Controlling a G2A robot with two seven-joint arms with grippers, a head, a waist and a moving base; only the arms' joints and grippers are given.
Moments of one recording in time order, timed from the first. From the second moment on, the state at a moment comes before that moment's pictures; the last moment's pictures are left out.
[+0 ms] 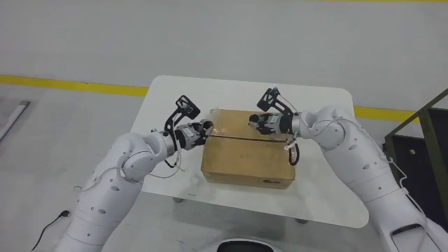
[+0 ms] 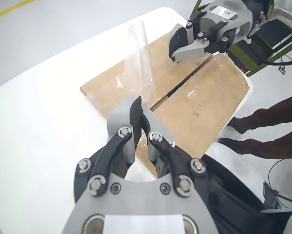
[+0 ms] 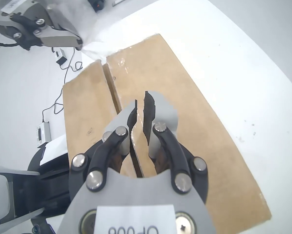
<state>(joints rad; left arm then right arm) 0.94 -1.14 -1.11 -1.55 0.84 -0.51 -0.63 -0.69 -1.11 0.98 -1.19 -0.55 -0.66 0.78</state>
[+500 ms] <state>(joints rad) 0.88 -1.16 -0.97 -1.55 0.97 -0.56 -0.63 -0.78 -1.09 1.02 -1.24 -0.57 -0.60 0.78</state>
